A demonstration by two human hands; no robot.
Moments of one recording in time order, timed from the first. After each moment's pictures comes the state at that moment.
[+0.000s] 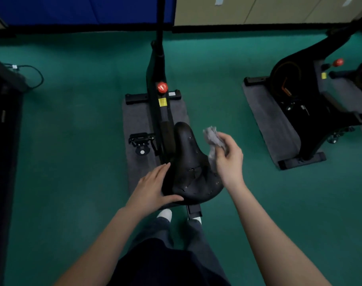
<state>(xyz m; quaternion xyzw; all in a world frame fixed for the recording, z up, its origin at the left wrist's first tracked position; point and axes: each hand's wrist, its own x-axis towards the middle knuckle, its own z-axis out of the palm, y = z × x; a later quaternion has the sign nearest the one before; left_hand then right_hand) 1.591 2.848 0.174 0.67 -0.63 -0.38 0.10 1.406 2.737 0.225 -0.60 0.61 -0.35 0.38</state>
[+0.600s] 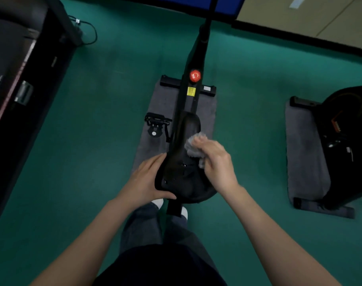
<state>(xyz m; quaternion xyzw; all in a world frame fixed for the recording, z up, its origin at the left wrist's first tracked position) 1.534 2.858 0.151 0.76 -0.49 -0.38 0.20 1.379 2.696 0.181 -0.89 0.30 -0.19 0.29</state>
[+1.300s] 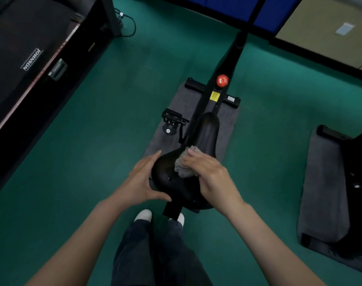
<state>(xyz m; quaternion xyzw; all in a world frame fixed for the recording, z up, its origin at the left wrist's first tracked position) 1.519 2.883 0.121 0.79 -0.36 -0.39 0.30 1.376 2.709 0.171 -0.95 0.09 -0.10 0.27</state>
